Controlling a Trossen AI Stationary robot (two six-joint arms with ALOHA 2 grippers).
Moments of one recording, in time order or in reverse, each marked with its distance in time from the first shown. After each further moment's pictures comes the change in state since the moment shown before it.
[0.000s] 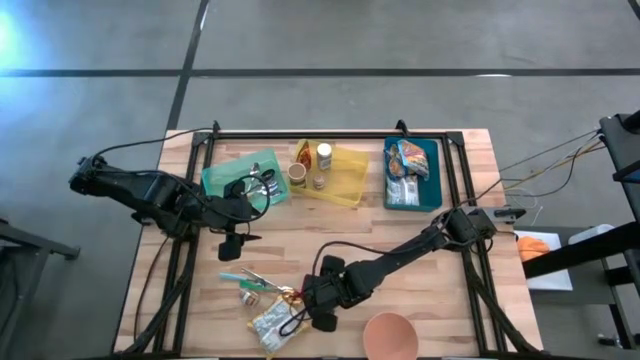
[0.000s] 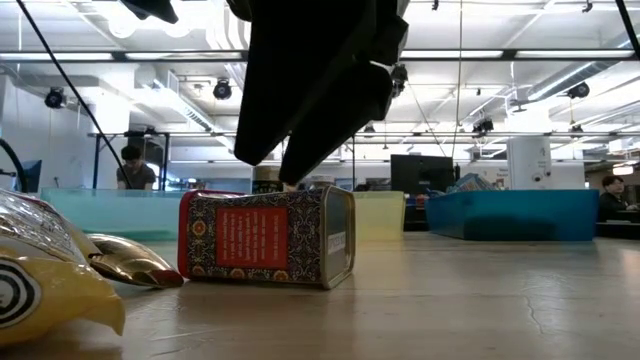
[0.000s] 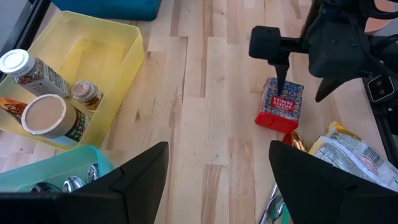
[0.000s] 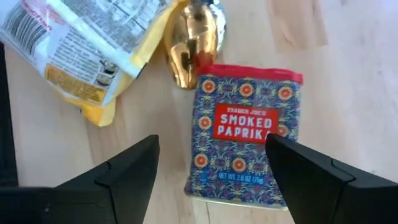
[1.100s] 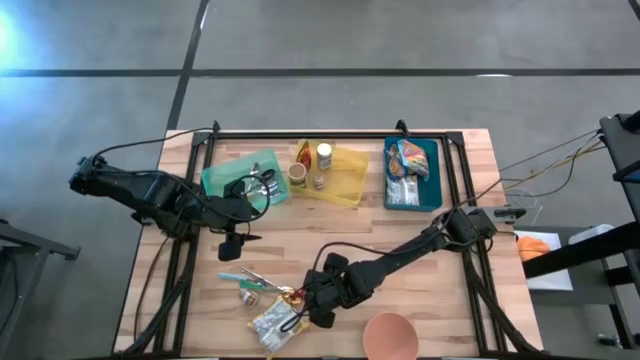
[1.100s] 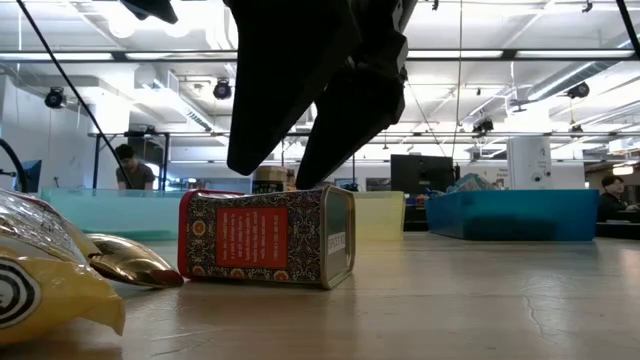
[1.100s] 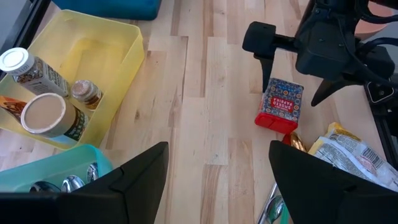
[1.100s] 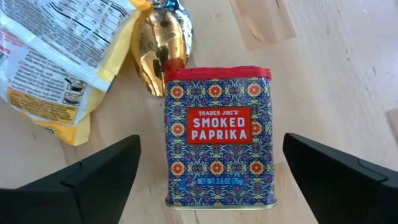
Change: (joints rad) left arm 0.000 0.000 0.000 0.000 0.000 -0.007; right arm 0.005 -0.002 -0.018 -0.008 0.076 0.110
